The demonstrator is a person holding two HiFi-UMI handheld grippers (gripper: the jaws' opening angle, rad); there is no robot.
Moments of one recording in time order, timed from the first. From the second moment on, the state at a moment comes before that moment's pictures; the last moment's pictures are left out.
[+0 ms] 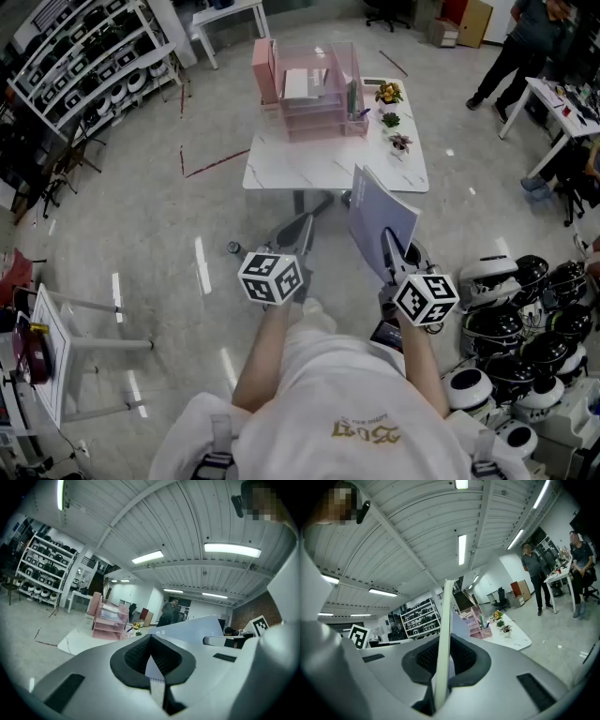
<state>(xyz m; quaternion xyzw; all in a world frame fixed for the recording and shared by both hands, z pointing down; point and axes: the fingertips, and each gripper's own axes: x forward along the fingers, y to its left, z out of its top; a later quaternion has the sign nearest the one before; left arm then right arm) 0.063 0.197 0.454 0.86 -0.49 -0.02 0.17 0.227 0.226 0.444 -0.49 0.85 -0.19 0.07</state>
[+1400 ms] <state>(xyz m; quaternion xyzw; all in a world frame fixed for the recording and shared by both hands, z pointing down) 0.004 0.184 0.439 0.83 -0.52 -0.05 0.19 0.208 0.193 0.398 -0.48 0.86 -0.12 0.11</state>
